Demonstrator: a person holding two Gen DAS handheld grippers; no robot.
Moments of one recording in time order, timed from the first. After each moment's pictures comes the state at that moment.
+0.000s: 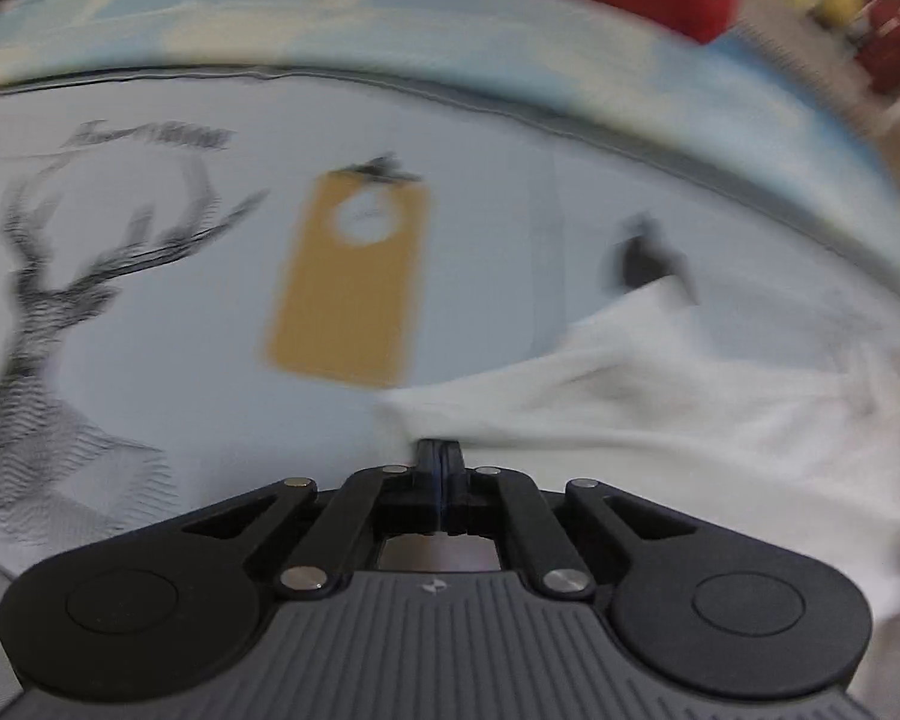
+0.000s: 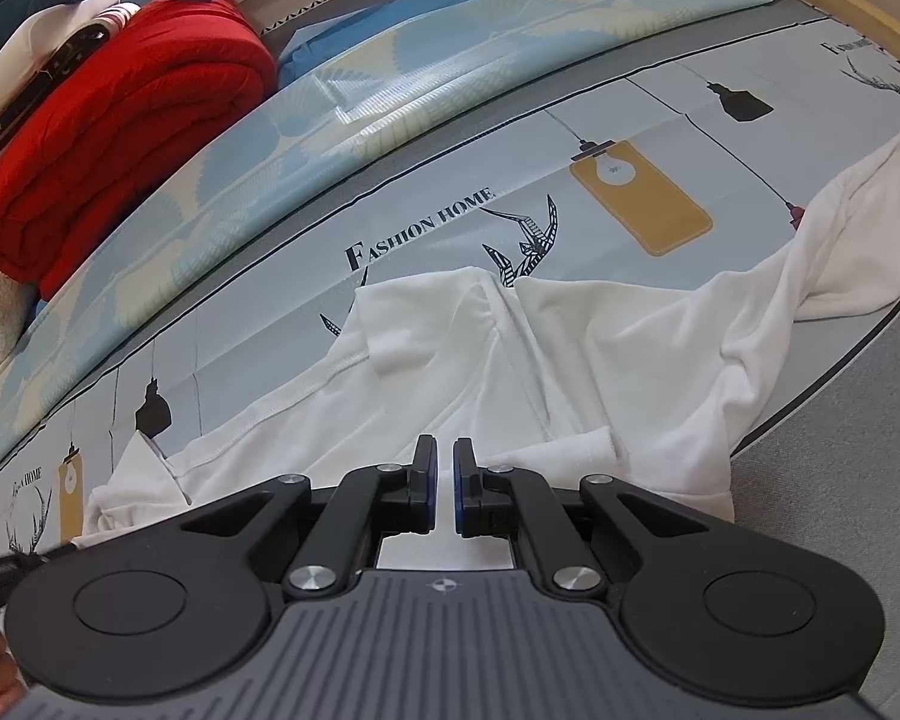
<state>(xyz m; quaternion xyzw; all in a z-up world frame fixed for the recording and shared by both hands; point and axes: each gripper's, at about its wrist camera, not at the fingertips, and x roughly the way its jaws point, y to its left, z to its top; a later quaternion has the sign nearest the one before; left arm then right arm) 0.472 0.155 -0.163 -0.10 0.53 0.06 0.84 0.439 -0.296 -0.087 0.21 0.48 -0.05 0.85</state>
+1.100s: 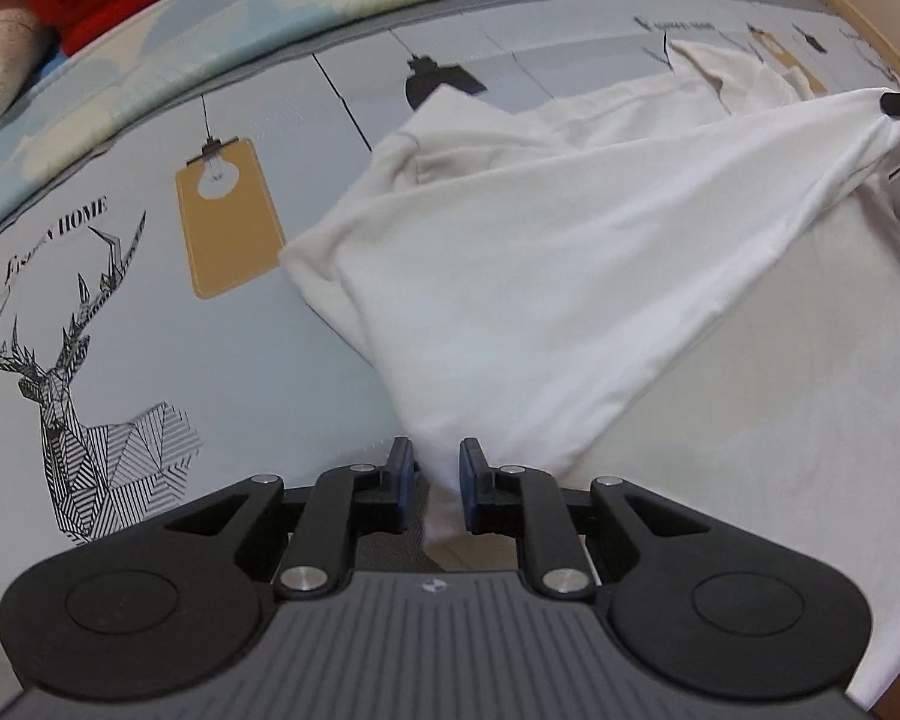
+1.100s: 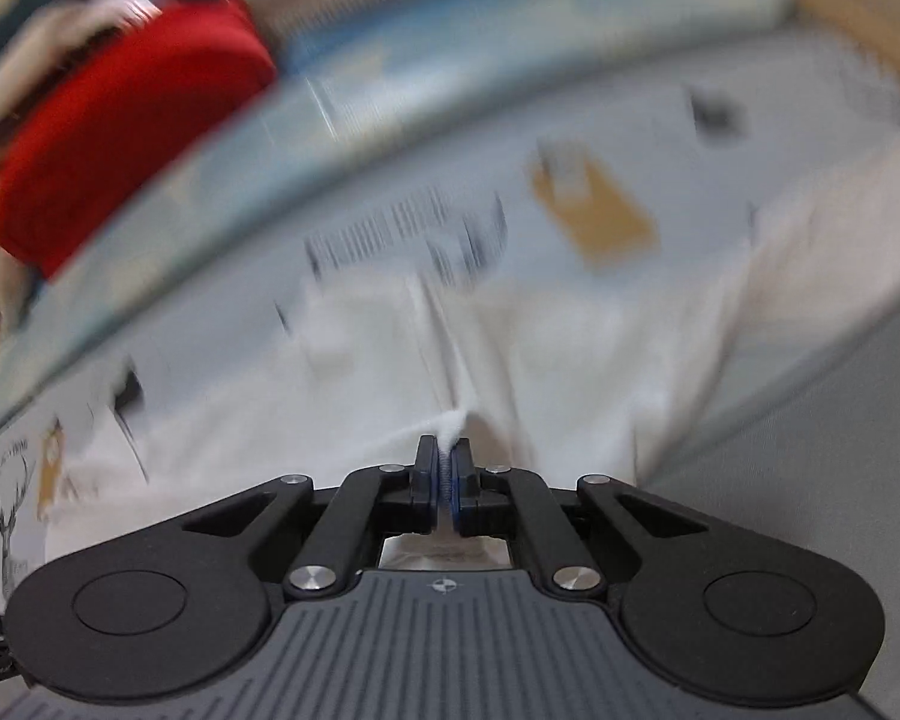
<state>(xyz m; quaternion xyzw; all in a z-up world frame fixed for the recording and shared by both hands) 0.389 0.108 -0.126 0.13 0.57 -0.13 0.80 0.414 -0.331 -0.081 0.15 0.44 -0.03 0.89</state>
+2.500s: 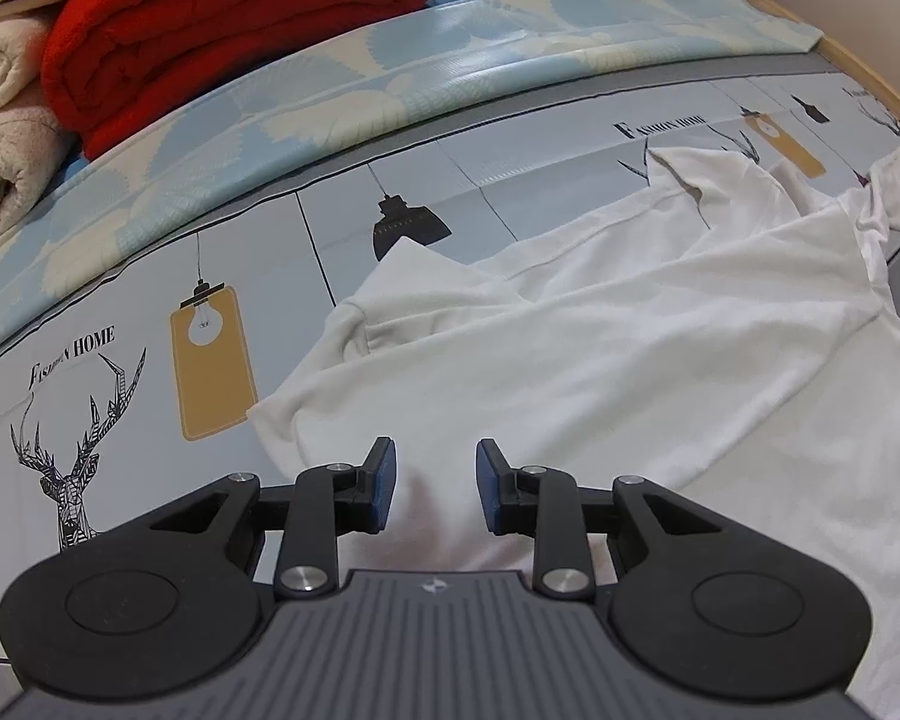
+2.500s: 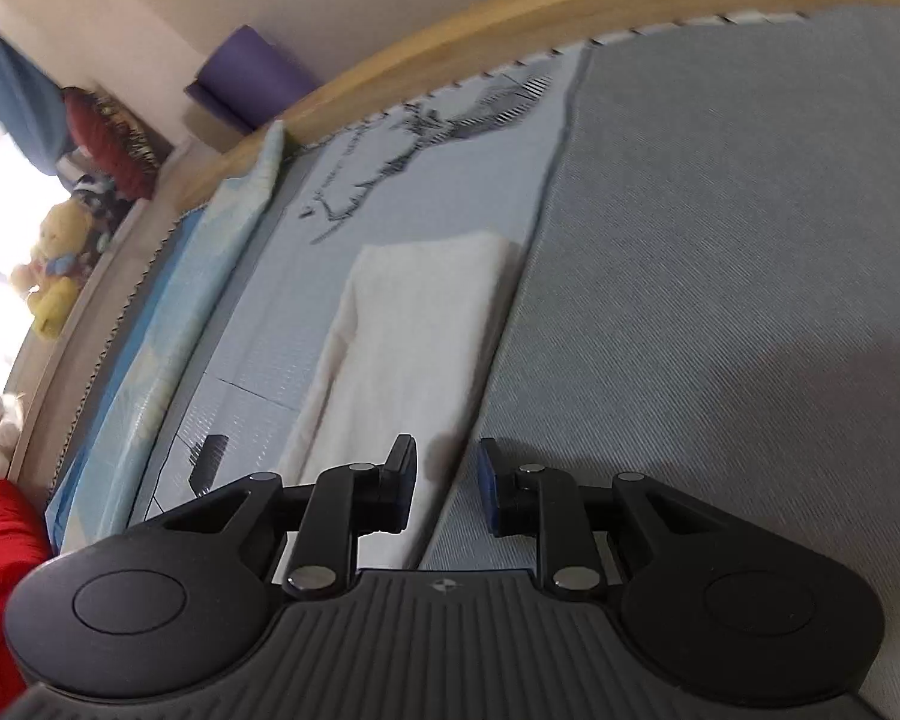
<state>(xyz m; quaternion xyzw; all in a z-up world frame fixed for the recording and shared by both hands) 0.412 0.043 -0.097 0.14 0.49 -0.10 0.85 0.391 -0.665 -0.182 0.43 0.26 -0.29 0.81</state>
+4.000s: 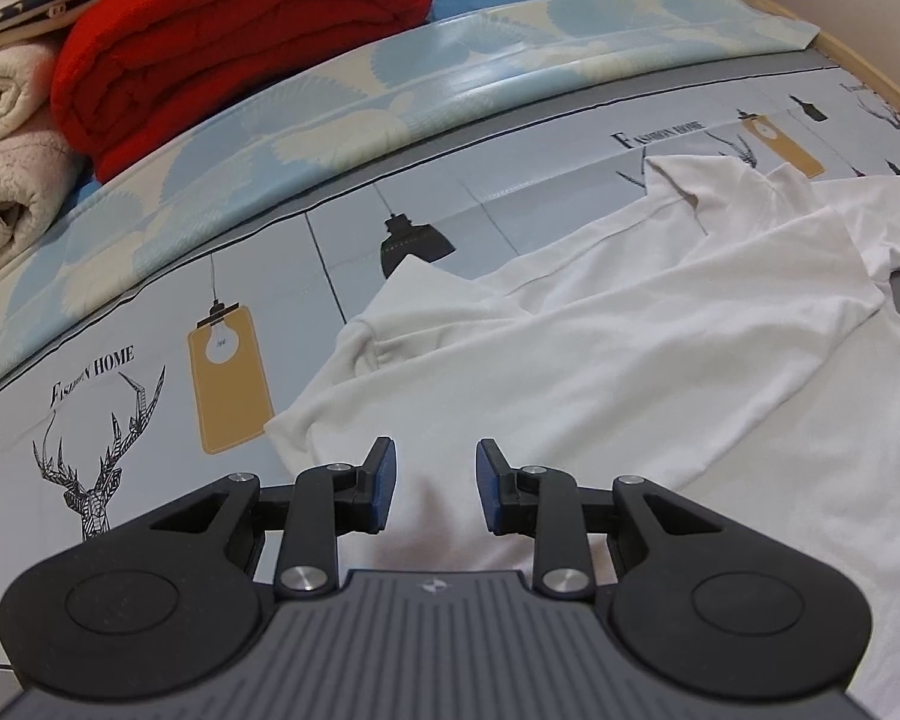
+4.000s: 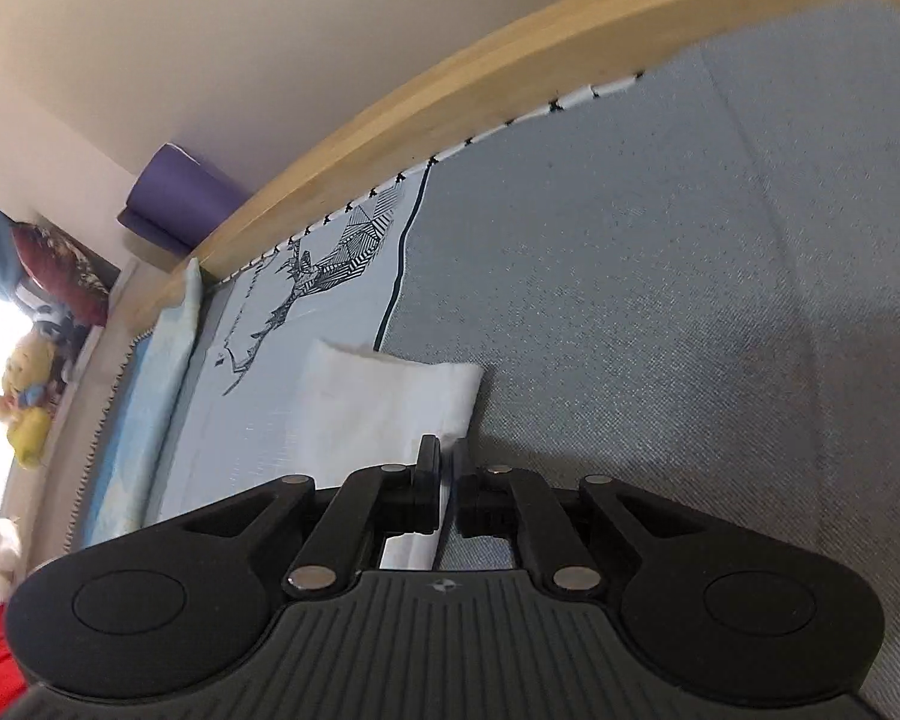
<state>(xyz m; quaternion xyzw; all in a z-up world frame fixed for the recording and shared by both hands) 0.405 0.039 -0.085 0.16 0.48 -0.10 0.86 0.310 -0.736 -0.185 0.50 0.18 -0.35 0.77</state>
